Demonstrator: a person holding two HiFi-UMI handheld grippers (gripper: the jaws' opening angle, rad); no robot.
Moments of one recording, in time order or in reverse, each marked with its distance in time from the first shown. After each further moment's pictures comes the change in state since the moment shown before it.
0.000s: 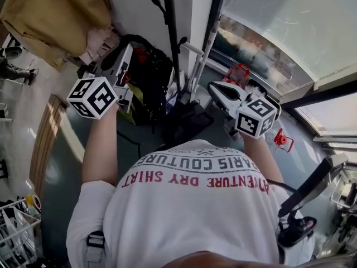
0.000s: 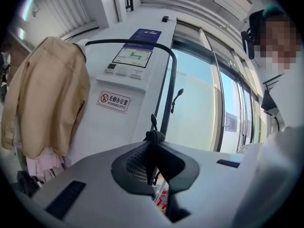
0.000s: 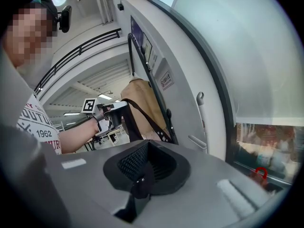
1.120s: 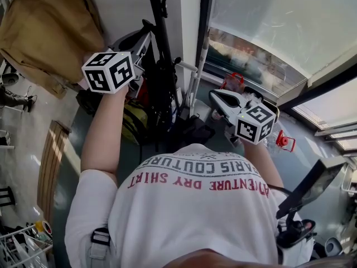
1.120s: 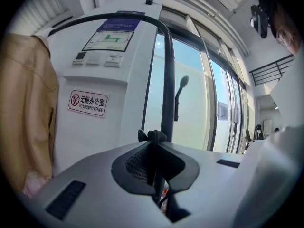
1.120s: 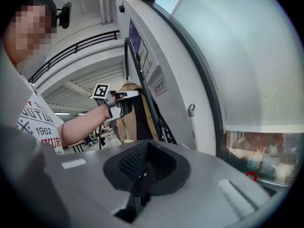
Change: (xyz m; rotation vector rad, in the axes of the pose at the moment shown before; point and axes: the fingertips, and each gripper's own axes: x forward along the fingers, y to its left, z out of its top) left arm 0.115 -0.021 0.038 0.130 0.142 -0.134; right arm -0.004 -0.014 0.029 -0.009 -0.050 -0.110
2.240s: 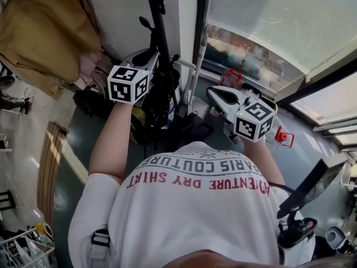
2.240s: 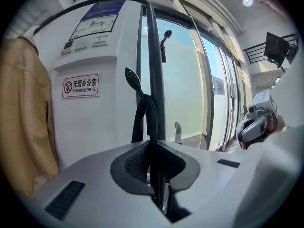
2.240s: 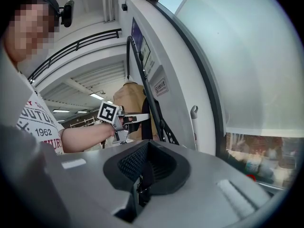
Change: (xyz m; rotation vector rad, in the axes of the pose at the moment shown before) left arm 0.022 -0.001 -0.101 0.150 0.166 0.010; right arm 0.005 0.003 0.007 -0.024 0.008 -0.007
